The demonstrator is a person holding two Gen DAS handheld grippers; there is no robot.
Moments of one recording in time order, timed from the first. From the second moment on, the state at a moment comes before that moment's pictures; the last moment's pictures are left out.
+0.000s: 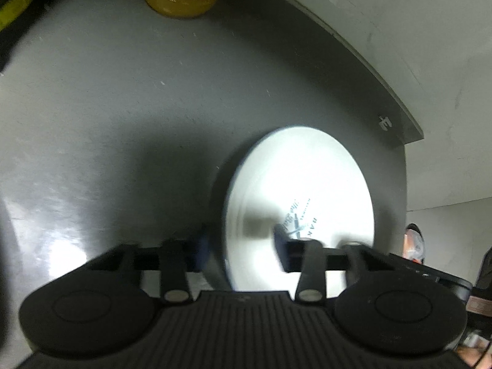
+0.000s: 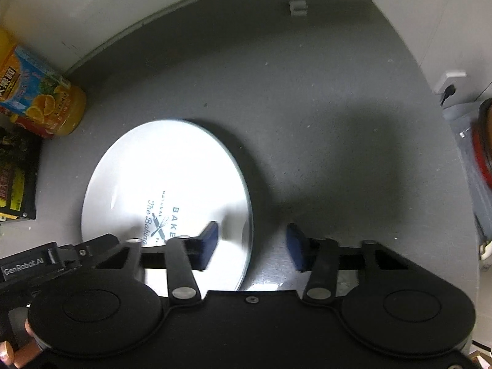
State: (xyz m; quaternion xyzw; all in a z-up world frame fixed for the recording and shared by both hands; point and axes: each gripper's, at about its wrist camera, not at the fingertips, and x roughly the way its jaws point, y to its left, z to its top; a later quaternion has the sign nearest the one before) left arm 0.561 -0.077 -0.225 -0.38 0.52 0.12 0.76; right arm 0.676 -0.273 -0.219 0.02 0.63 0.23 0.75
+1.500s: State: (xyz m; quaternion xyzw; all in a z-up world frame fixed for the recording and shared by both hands) left arm 0.515 -0.003 -0.157 -0.38 0.48 0.11 0.78; right arm 0.618 -0.214 -0.102 -0.03 0.49 0.34 0.80
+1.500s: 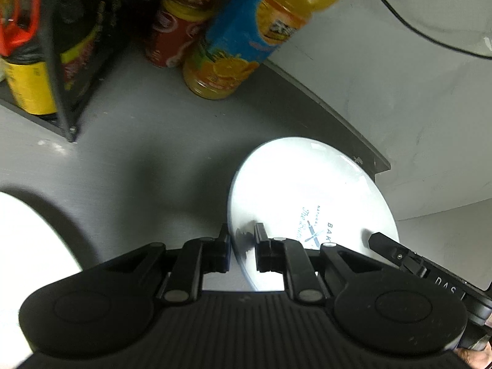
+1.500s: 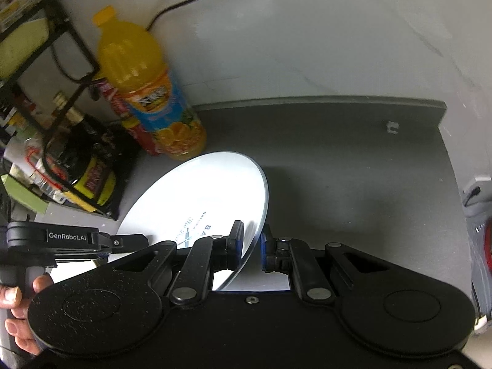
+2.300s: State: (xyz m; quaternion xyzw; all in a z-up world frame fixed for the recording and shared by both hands) left arm 0.401 0.067 -0.152 -0.37 0.51 0.13 0.77; right arm 0.513 -0.149 -0.111 0.00 0.51 0.36 0.79
